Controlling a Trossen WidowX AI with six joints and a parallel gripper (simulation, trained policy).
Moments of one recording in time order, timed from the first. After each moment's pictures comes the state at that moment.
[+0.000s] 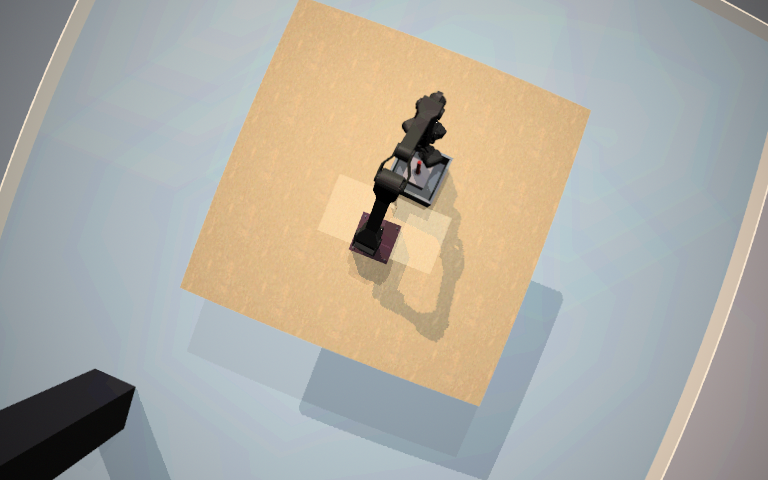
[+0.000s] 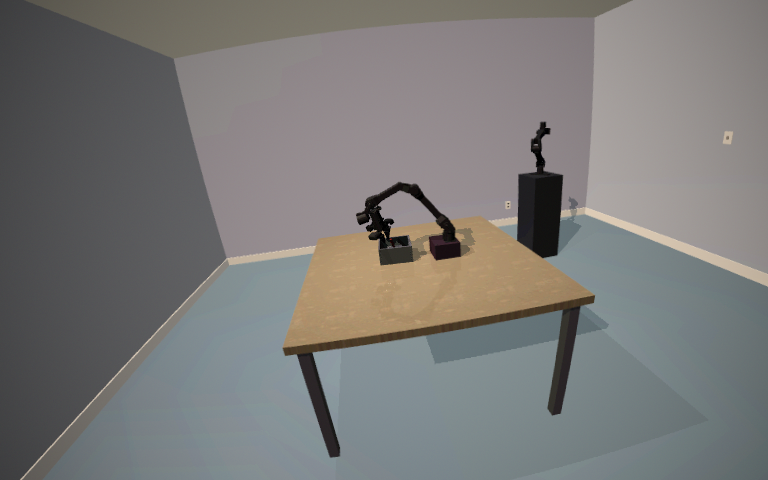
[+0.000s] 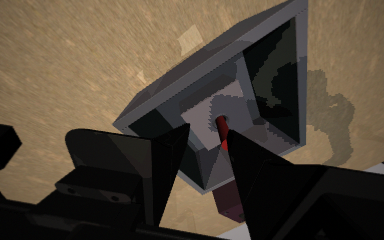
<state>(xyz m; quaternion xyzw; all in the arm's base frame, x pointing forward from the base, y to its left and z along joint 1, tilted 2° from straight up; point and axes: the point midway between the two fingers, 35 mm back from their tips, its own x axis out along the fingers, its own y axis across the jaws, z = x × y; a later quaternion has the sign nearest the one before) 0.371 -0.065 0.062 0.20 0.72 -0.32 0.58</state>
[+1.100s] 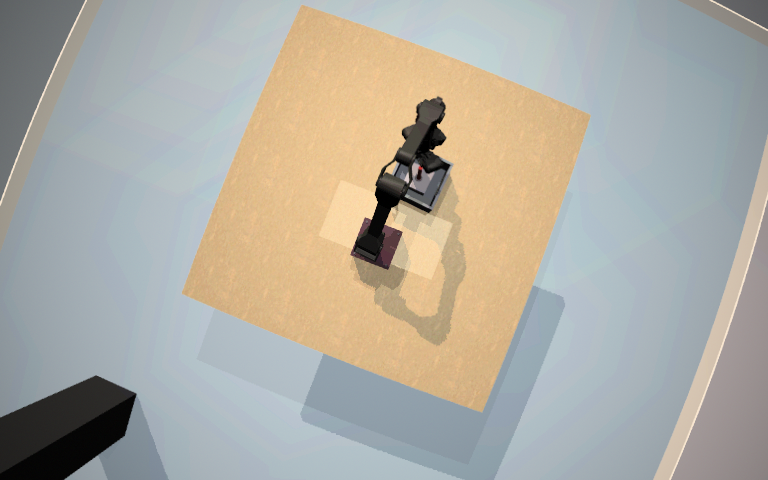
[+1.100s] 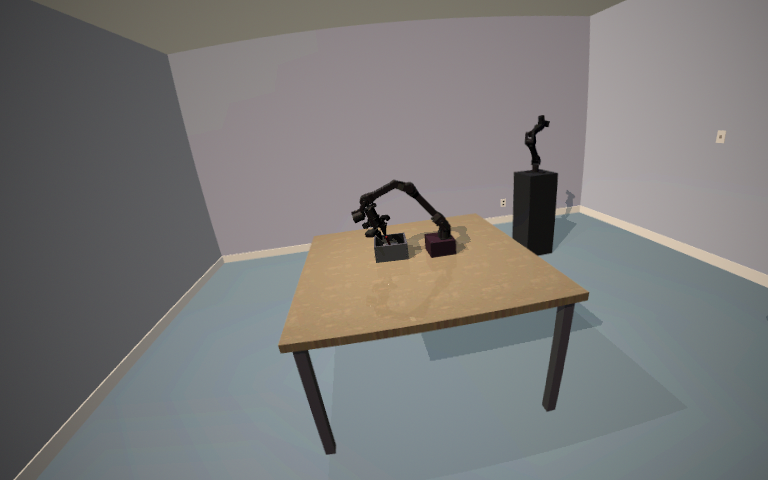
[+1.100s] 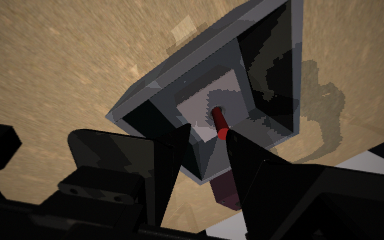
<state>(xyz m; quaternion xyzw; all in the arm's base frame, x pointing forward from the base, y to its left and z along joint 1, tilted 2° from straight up) 0.364 -0.063 0.067 0.20 0.73 -0.33 0.56</state>
